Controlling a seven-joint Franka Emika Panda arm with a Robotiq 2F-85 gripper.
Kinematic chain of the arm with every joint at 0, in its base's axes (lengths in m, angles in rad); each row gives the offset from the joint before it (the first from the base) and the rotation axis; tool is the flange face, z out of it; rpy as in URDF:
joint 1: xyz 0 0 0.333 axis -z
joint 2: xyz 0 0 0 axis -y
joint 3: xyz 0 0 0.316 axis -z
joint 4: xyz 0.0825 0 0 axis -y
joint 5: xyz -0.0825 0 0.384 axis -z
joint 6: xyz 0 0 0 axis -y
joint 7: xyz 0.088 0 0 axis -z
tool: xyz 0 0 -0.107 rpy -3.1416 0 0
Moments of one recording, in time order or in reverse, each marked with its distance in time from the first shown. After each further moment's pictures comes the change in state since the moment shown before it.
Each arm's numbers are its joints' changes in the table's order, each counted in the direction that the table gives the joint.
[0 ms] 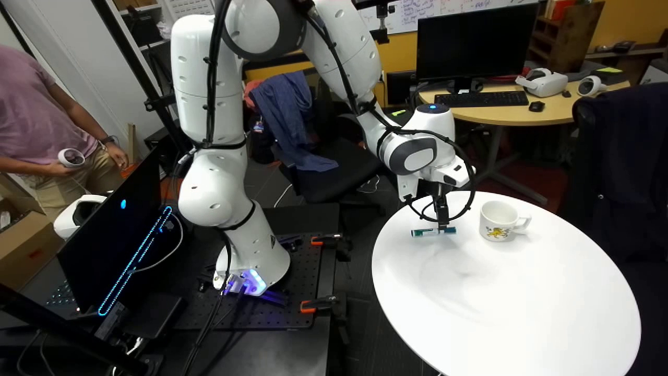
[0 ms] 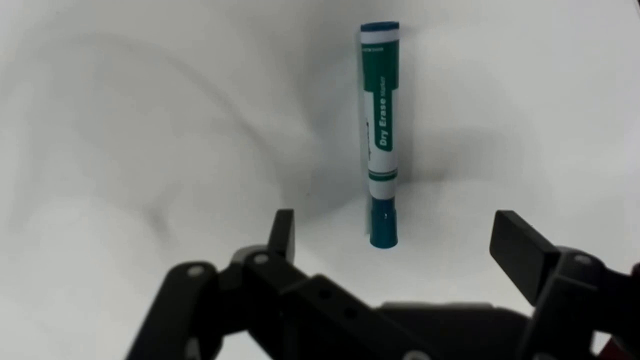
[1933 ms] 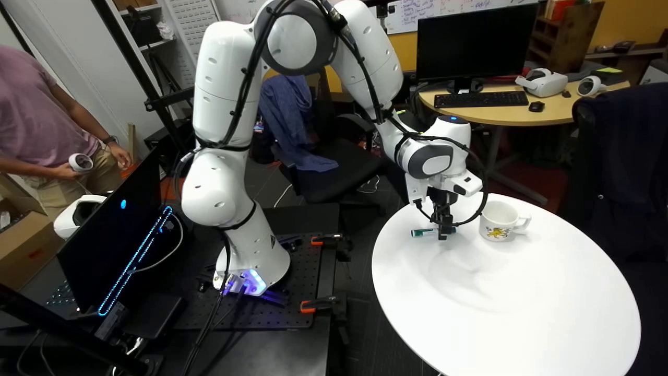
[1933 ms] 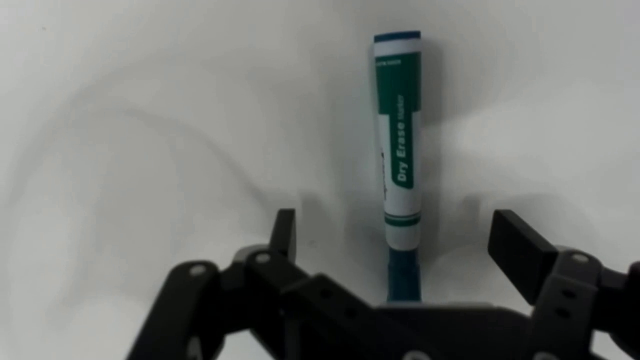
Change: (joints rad) arm -0.063 -0.163 0.044 0.178 -0.019 -0.186 0.000
